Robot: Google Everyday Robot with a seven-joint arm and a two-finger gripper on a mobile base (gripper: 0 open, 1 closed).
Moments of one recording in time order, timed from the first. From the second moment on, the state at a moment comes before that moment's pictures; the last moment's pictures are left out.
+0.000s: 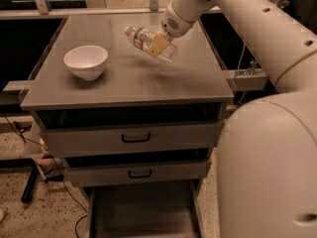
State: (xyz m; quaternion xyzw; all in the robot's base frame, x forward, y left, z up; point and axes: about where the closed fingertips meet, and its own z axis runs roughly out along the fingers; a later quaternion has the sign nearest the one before) arm 0.745 -0.008 0.896 -0.50 0.81 0.11 0.28
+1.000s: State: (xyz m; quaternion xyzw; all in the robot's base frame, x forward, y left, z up) arm 0.661 -0.061 0.856 -0.47 0.83 0.11 0.29
